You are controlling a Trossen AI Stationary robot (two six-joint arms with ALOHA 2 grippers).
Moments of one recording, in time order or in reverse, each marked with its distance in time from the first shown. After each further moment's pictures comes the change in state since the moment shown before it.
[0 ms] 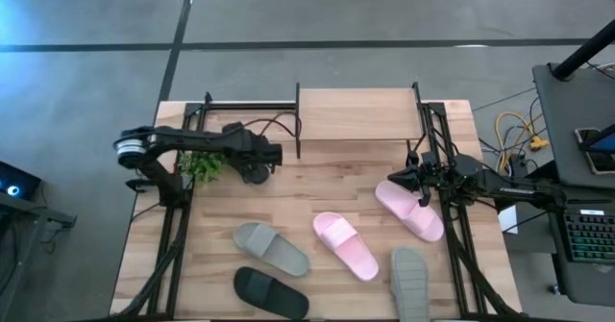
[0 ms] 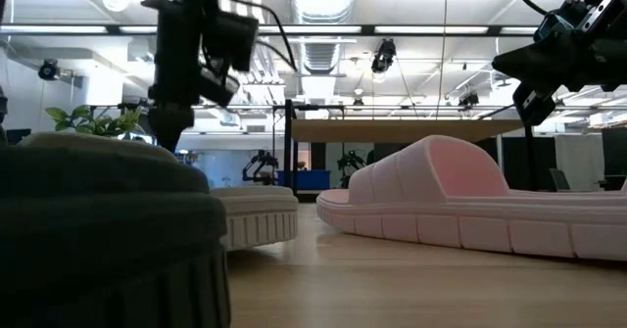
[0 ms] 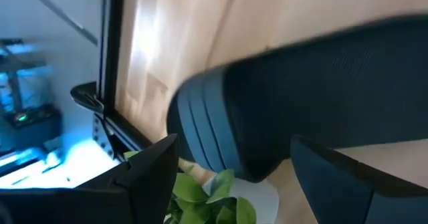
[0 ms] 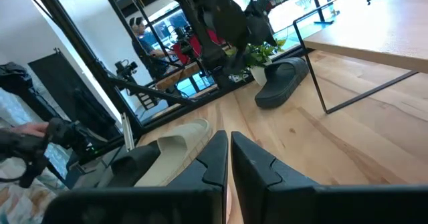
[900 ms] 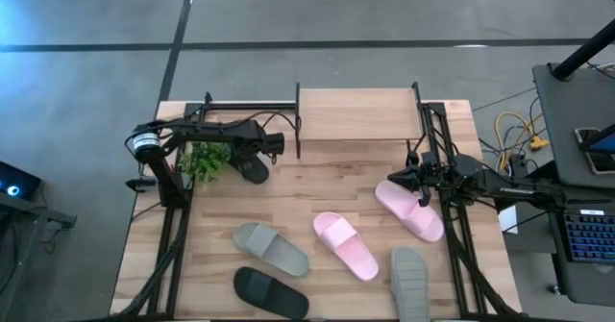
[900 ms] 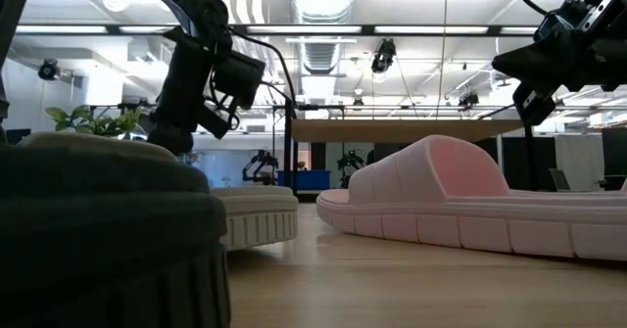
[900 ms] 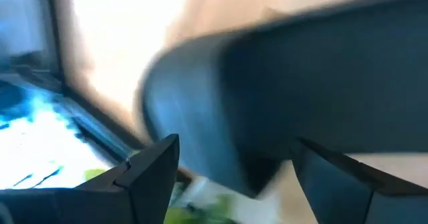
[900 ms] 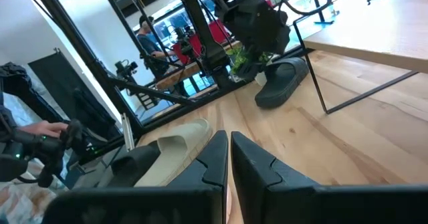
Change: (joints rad) left arm 0.147 0.093 0.000 0.012 0.068 0.067; right arm 0.000 0.000 0.000 0.000 0.000 0.000
